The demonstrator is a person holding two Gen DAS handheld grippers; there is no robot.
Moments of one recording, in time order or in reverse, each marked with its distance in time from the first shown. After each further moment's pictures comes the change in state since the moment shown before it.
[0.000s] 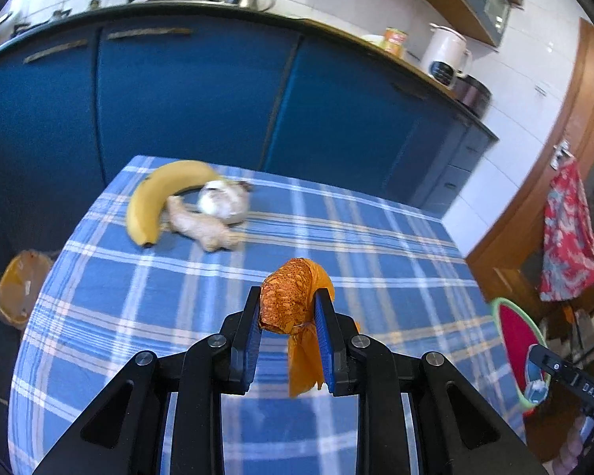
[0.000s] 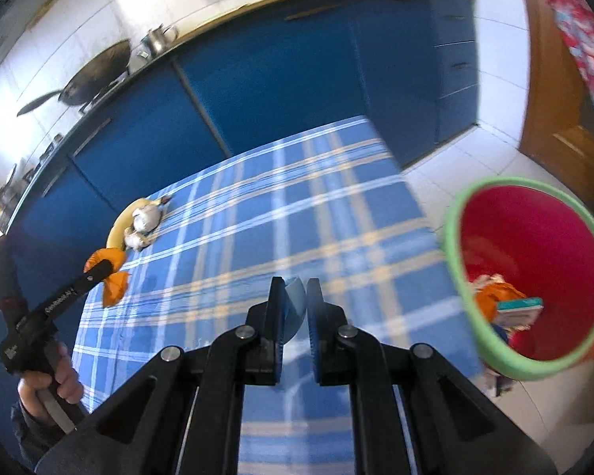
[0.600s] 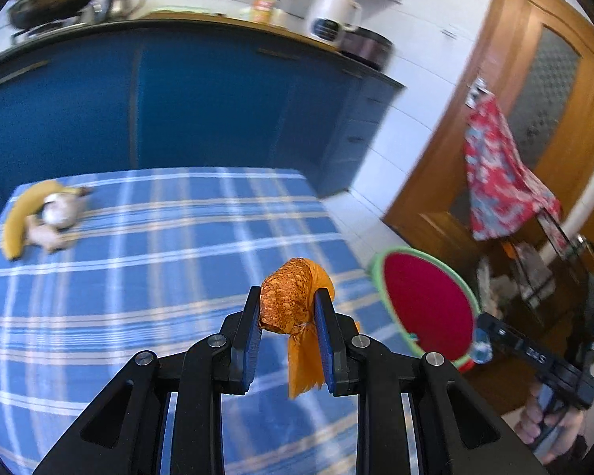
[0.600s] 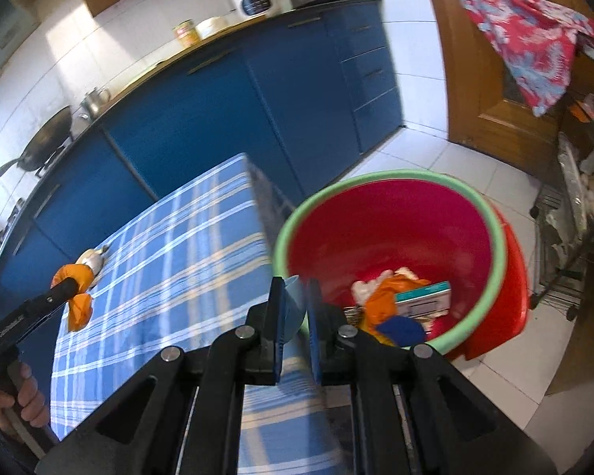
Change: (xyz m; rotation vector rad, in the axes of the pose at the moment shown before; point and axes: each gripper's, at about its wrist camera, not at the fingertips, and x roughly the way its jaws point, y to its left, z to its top) left arm -0.009 -0.155 -0.026 0.200 0.104 -0.242; right arm -0.064 -0.128 -0.014 0.171 -0.100 -0.134
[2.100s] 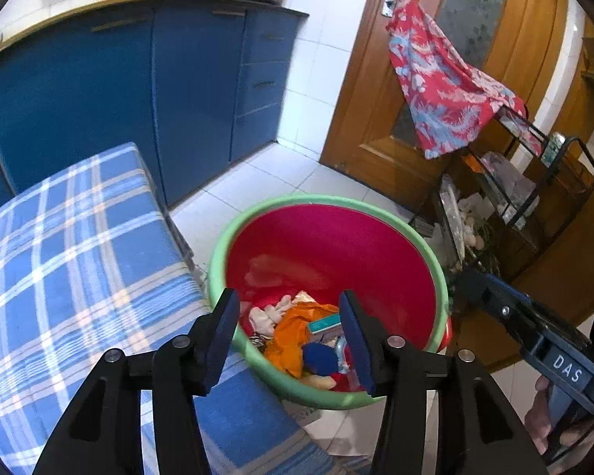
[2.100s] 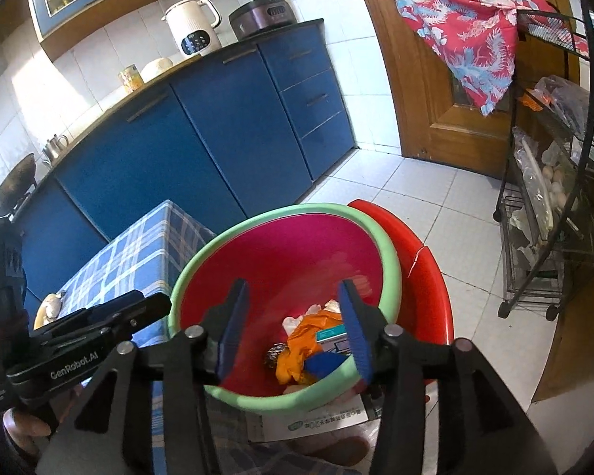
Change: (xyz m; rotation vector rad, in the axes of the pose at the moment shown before) left arm 0.120 -0.156 -0.012 0.256 0.148 -0.109; right arm -0.009 -0.092 0.009 0.076 -0.114 -0.070
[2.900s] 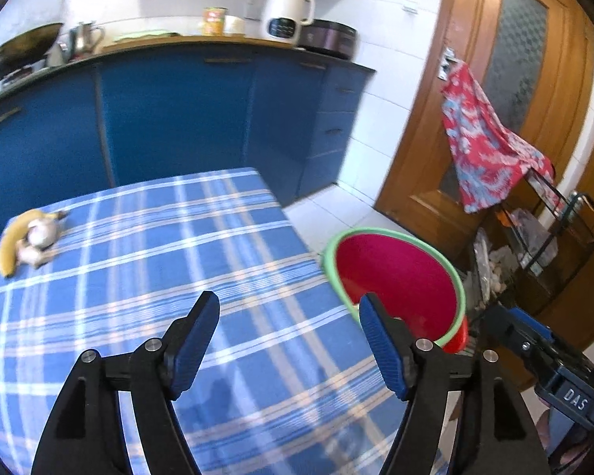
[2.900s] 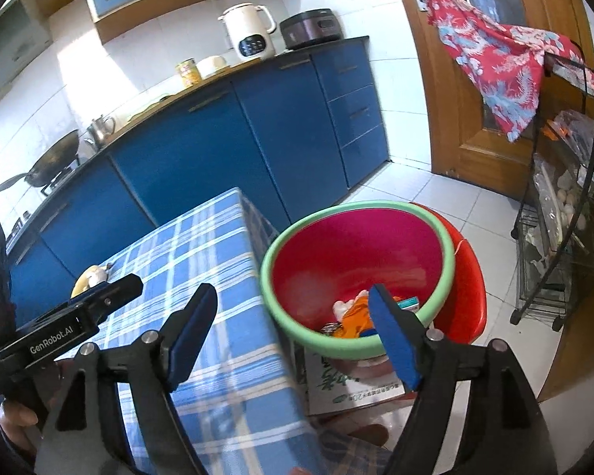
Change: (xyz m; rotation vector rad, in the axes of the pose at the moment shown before) left arm -0.139 0.065 -0.049 -0.151 -0.160 0.180; right arm -0.071 0.094 -0.037 -0.110 -0.030 0.071
